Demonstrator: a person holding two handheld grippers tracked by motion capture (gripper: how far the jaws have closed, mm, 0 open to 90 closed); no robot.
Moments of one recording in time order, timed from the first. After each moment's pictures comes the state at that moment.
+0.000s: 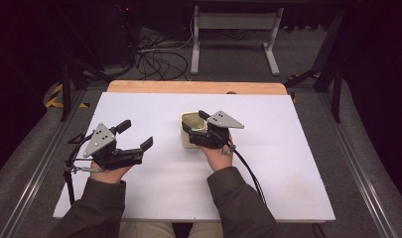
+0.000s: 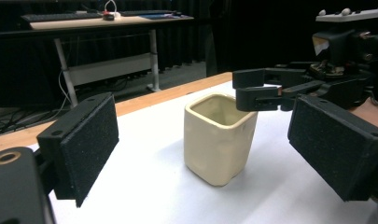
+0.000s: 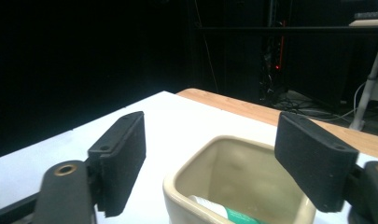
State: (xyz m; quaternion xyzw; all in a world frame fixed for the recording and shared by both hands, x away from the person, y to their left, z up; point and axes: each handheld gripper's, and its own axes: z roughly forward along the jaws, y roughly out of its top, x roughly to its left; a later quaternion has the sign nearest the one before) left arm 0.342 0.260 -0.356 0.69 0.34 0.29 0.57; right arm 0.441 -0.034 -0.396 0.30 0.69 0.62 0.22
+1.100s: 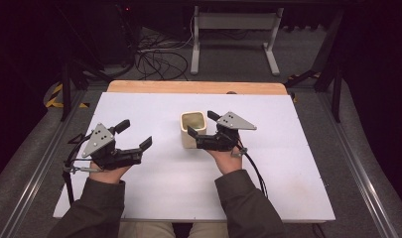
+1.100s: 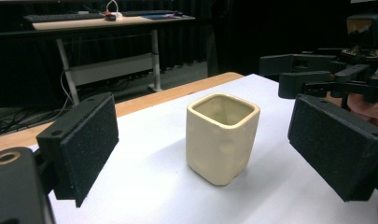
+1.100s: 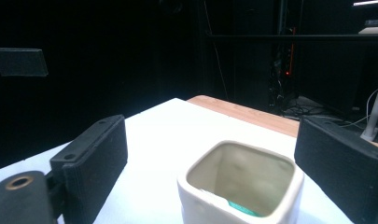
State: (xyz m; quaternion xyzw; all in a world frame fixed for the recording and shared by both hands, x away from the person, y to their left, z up) left arm 0.341 0.261 -0.355 0.69 0.34 0.29 0.57; right arm 0.425 -0.058 -0.380 0.29 0.69 0.63 0.21
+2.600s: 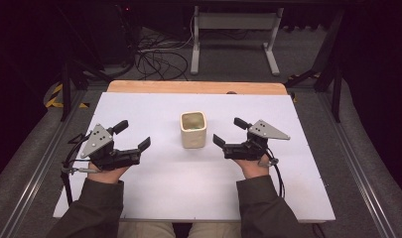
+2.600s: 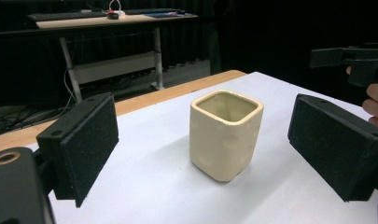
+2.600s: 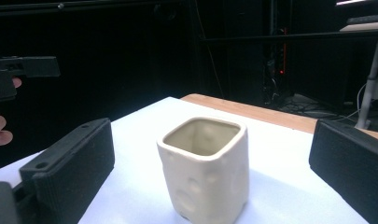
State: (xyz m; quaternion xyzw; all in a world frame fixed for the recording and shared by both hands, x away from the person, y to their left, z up) left arm 0.339 0.264 -0.356 0.69 0.34 0.29 0.57; right arm 0.402 -0.128 -0.381 0.30 0.67 0.65 0.20
